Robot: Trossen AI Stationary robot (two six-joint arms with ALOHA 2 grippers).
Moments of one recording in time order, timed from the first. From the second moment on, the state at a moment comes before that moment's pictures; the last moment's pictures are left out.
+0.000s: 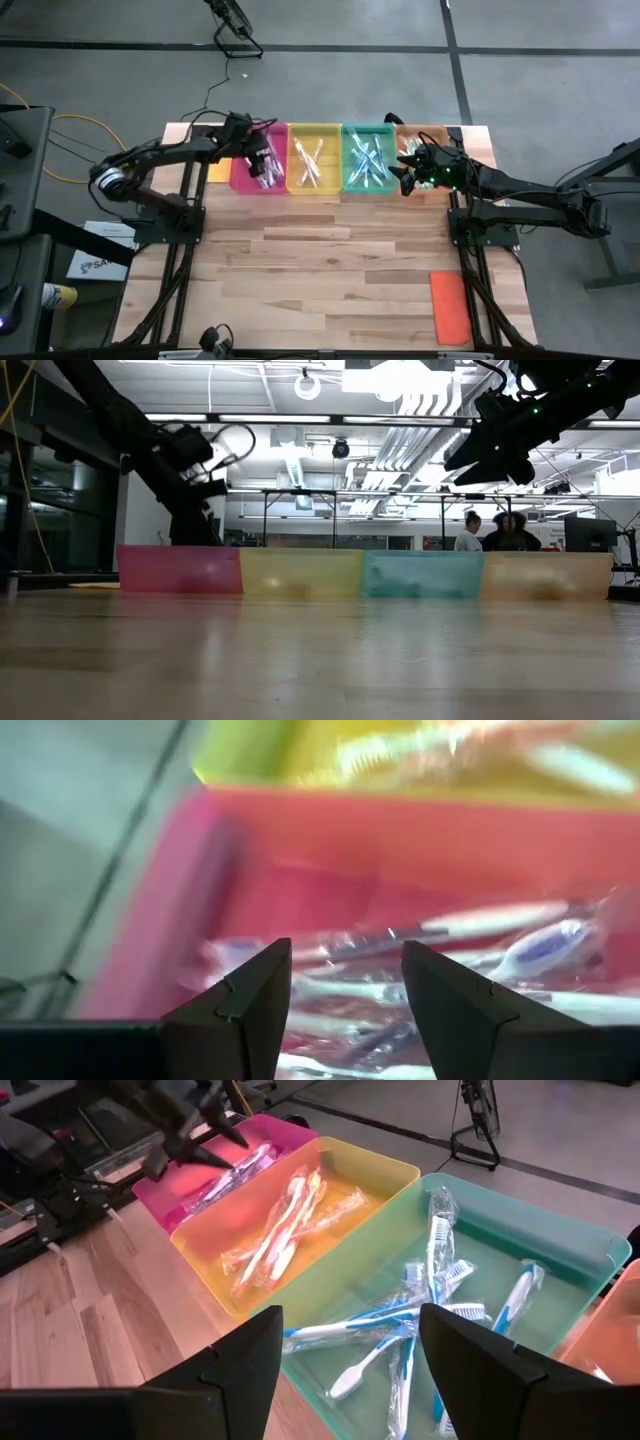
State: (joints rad) left arm 0.84 1.38 0.65 -0.01 0.12 0.59; right arm -0.40 0.74 0.49 -0.17 0.14 0.36
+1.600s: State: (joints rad) left arm 0.06 0.16 0.01 0.05 -0.23 0.55; right arm 0.17 0.74 0.01 0.69 0.32 0.30
